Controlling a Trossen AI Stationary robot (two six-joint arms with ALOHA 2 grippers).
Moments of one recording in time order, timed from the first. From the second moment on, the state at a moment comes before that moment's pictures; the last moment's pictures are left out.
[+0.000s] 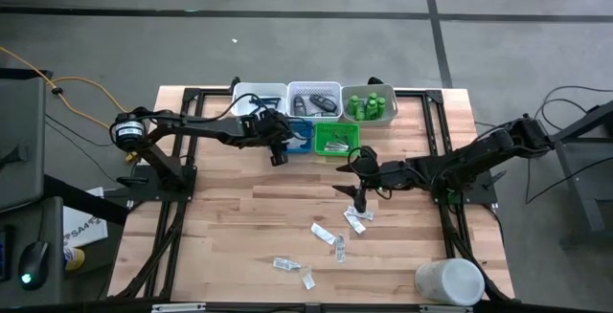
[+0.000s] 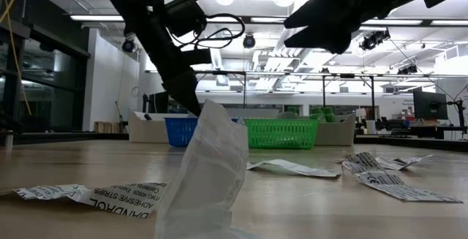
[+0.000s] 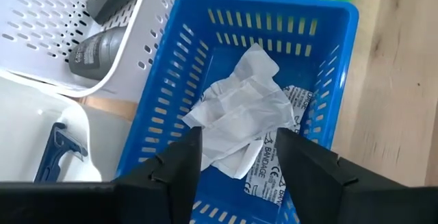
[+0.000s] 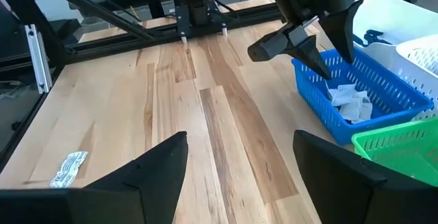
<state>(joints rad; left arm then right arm) 0.29 1.57 0.93 -0.22 -0.25 0.15 0.22 1.27 0.61 0.29 0.34 0.30</state>
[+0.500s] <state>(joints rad) 0.29 1.57 0.93 -0.23 -0.26 0.15 0.22 1.27 0.61 0.28 0.31 0.29</state>
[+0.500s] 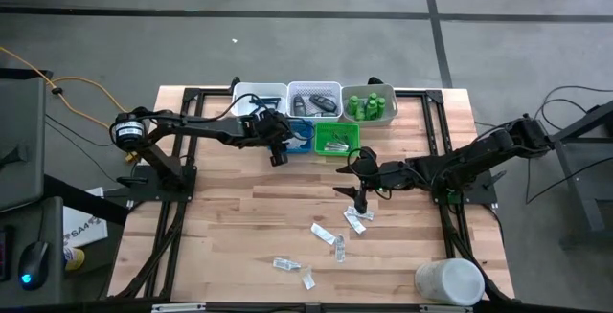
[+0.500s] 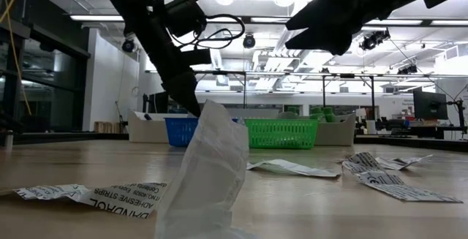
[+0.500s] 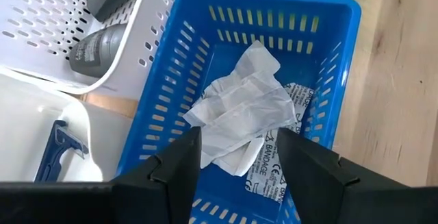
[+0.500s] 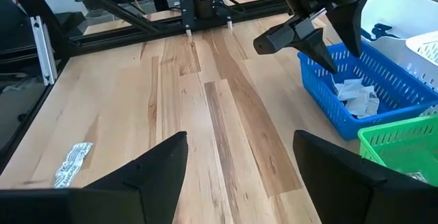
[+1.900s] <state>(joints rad) 0.10 1.28 0.82 -0.35 -0.28 -0.02 0.35 1.44 0.61 -0.29 0.12 0.39</state>
